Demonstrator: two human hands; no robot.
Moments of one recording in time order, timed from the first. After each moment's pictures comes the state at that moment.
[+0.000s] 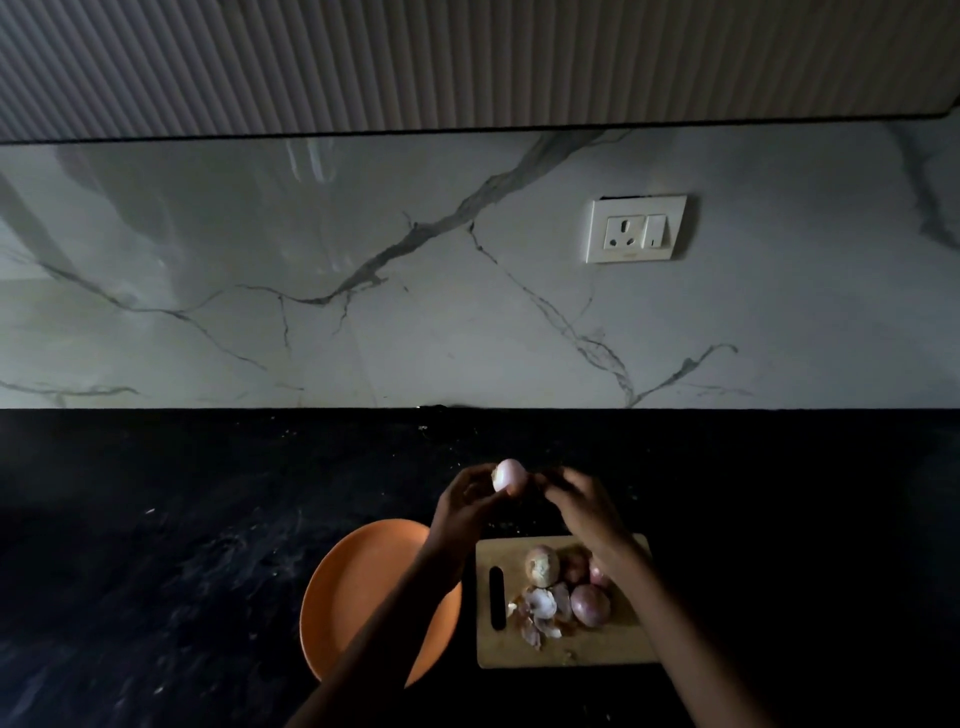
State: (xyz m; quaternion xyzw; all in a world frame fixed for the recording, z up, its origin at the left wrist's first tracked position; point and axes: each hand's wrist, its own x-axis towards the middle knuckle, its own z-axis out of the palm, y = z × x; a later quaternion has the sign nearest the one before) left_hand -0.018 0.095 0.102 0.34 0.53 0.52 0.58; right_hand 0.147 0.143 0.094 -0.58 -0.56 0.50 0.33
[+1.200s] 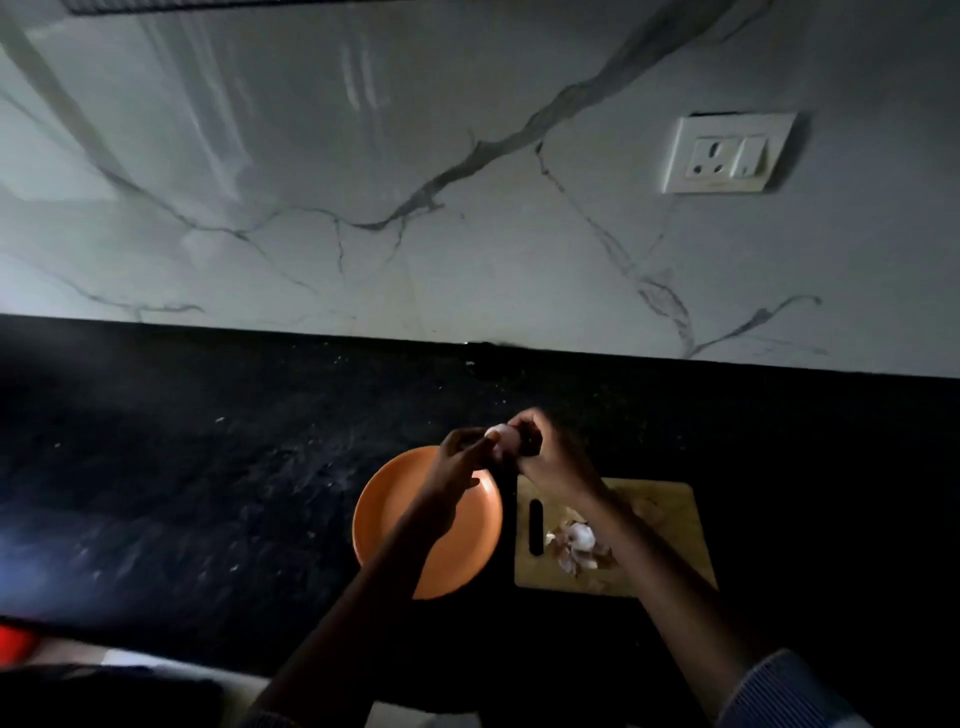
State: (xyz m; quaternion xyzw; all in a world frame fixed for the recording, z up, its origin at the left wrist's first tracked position) left_hand -0.070 0.056 0.093 0.33 0.62 0.46 0.54; right_hand 0.077 0.123 0.080 -0.49 -0.72 0.43 0.24
